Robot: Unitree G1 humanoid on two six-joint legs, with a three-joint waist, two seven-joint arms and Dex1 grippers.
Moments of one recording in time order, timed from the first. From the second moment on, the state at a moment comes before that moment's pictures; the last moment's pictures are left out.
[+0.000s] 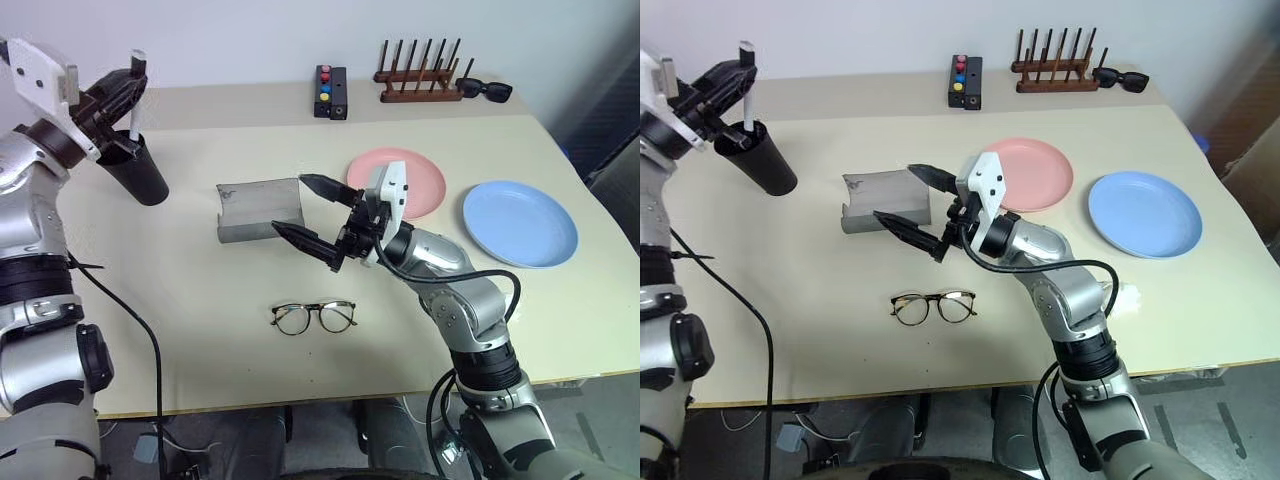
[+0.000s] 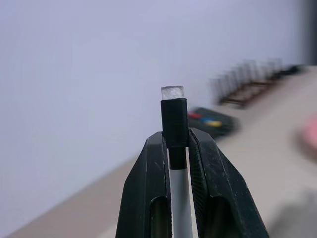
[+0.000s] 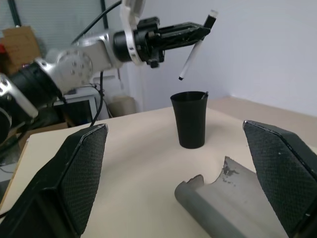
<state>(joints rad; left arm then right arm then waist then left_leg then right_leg) -0.85 0.72 0.34 0.53 -0.22 -0.04 -0.69 -0.52 -0.18 0.16 -0.26 0.47 0.40 0.70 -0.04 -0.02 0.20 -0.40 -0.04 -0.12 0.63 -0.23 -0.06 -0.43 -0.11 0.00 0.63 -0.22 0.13</state>
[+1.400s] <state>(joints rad) -0.94 0.62 0.33 1.14 -0.10 -0.52 -0.22 -0.53 -0.13 0.18 -0.25 0.48 0.37 0.67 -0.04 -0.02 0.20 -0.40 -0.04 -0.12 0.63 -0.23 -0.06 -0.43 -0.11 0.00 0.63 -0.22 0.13</state>
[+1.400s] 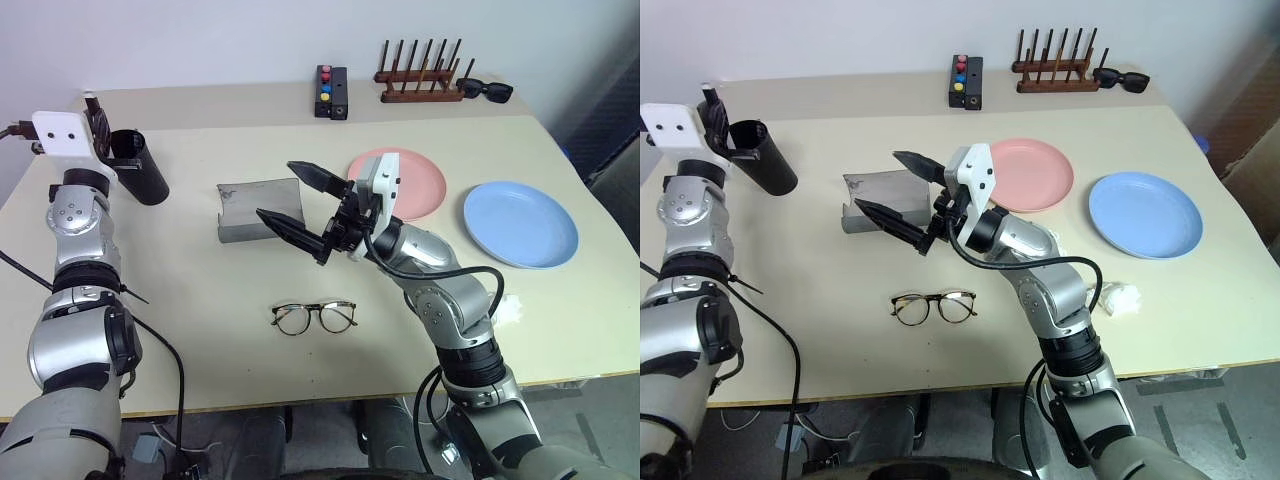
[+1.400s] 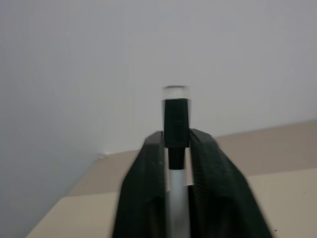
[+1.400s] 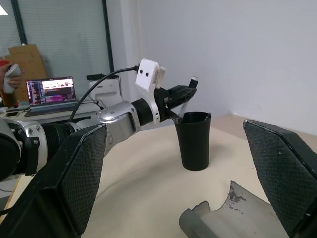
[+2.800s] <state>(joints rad) -0.83 0.70 -0.22 0.70 -0.02 0.05 -1.23 -0.44 -0.34 0.19 -0.31 0.39 0.38 0.75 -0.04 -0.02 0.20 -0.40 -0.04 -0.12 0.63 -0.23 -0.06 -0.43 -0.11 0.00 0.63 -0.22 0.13</state>
